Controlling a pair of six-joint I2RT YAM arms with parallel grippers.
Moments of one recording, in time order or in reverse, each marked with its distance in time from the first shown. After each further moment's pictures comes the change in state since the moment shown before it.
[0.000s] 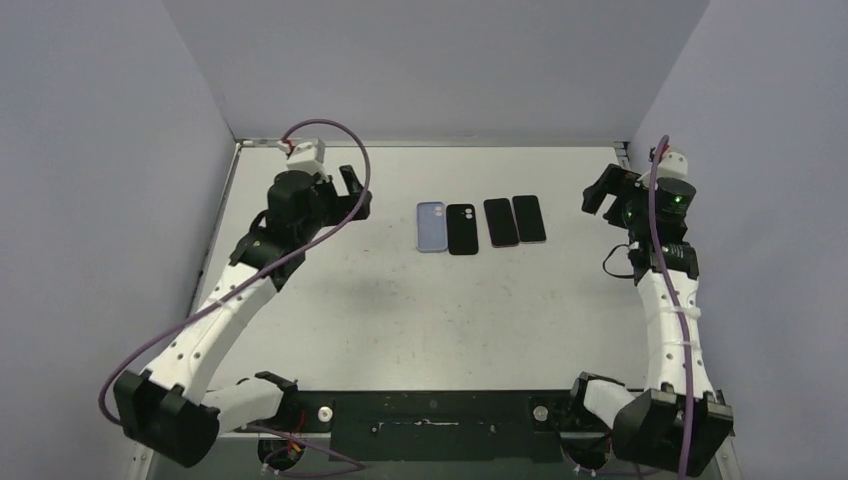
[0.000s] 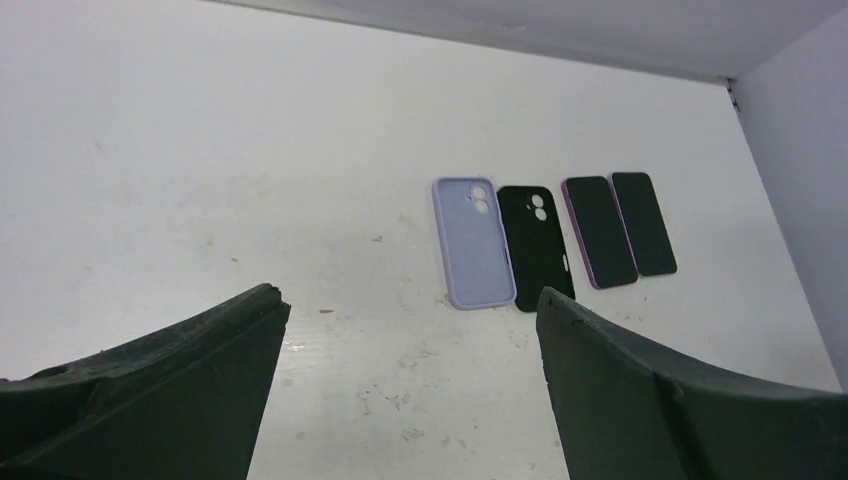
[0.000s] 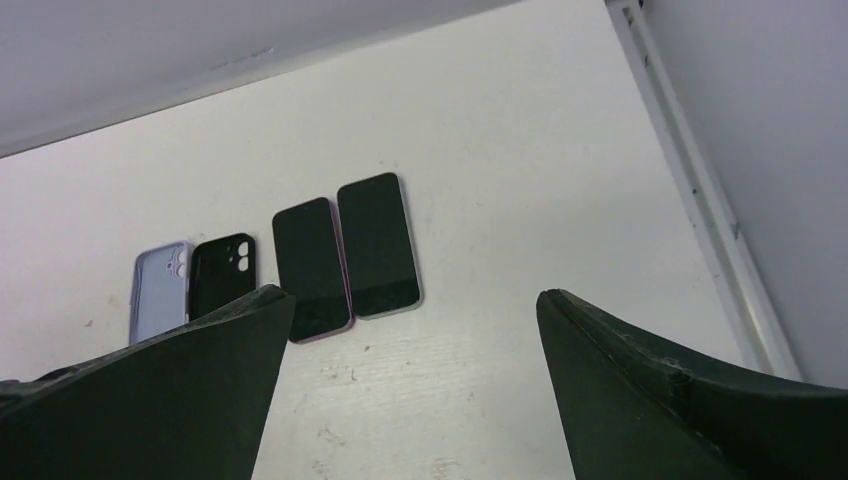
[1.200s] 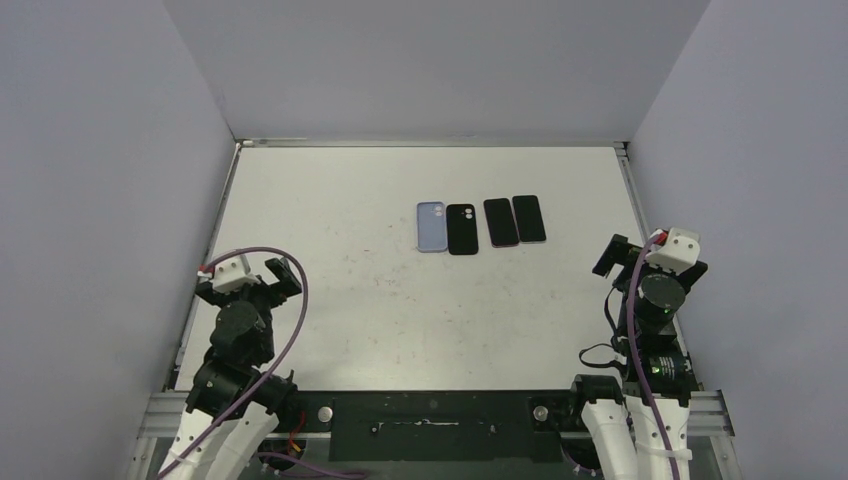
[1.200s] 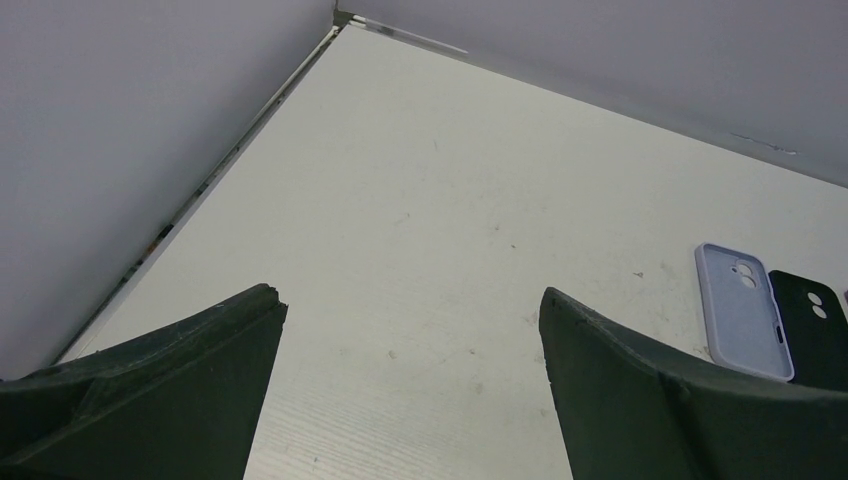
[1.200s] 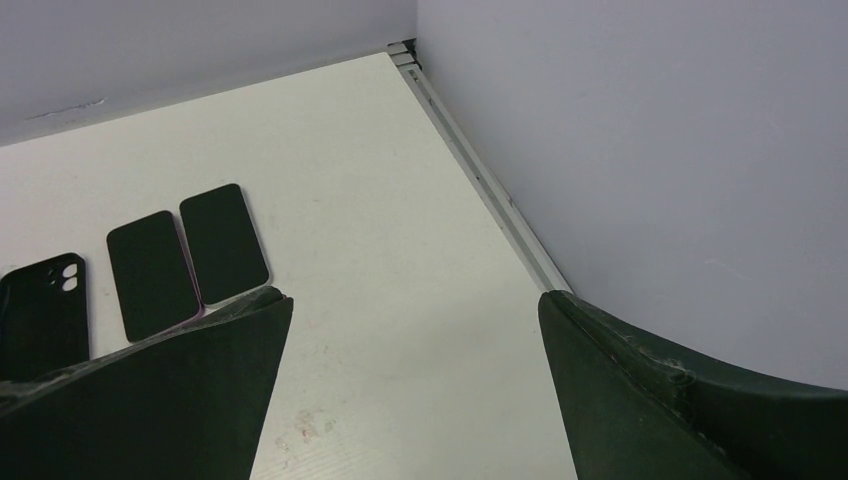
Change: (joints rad) left arm 0.007 -0.946 -0.605 -0.068 -0.561 0.192; right arm 0.198 -0.692 -0.307 -0.141 0.561 -0.162
